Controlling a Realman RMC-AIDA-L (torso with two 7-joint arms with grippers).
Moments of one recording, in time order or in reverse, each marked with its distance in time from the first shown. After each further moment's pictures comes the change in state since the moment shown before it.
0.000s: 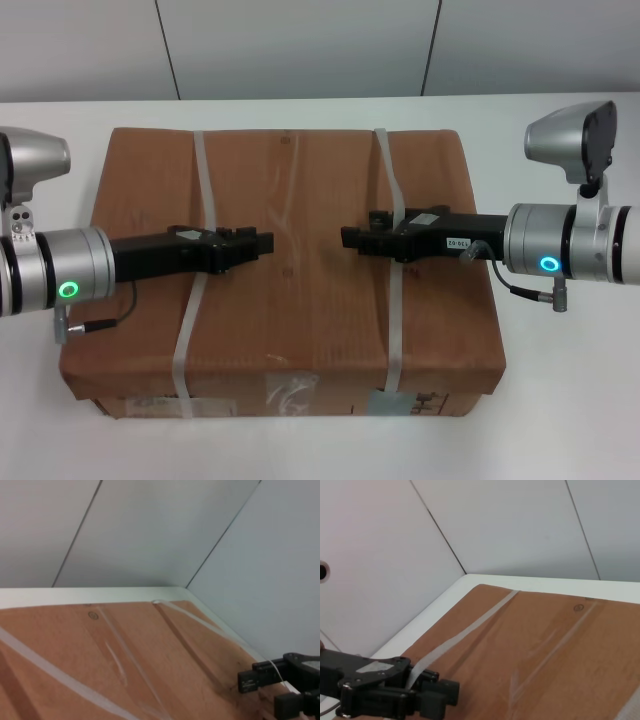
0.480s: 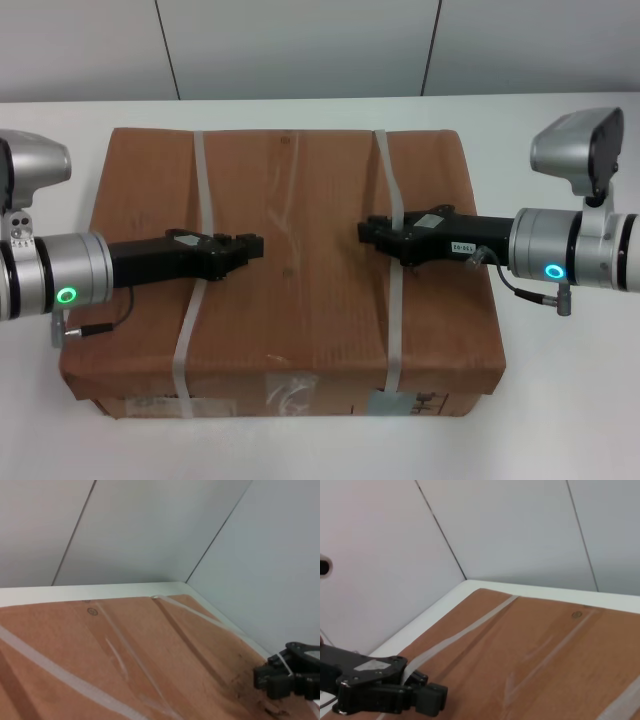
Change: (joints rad) left arm 0.007 0.000 0.001 0.000 0.015 -0.003 0.038; right arm -0.019 0.001 0.003 0.007 0.031 -0.003 -0.097
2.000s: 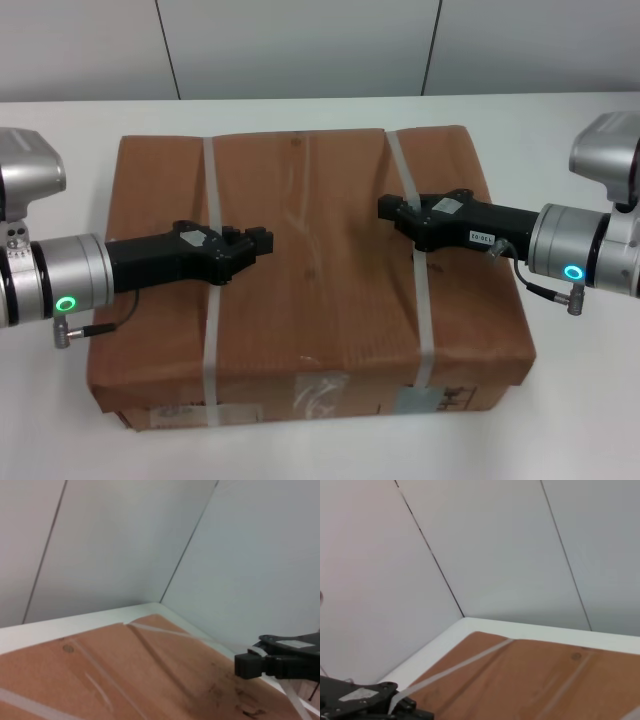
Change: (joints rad) left arm 0.020 -0.002 -0.001 0.010 -0.050 0.074 0.155; right arm -0.057 -0.003 0.006 -0.007 0.140 -0.049 -0.124
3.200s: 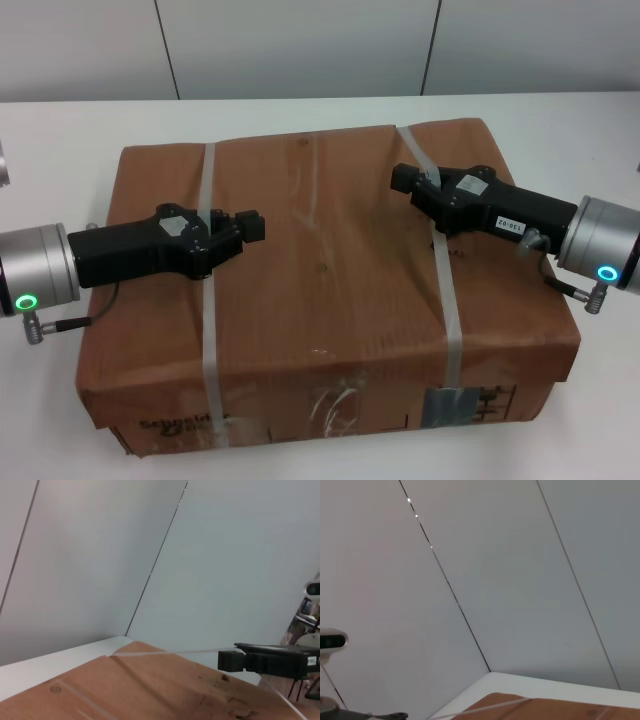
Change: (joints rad) left arm 0.011 0.000 0.000 -0.105 -0.041 0.230 0.031; right arm -0.085 -0.003 -0.001 -0.063 0.130 -0.164 -0.062
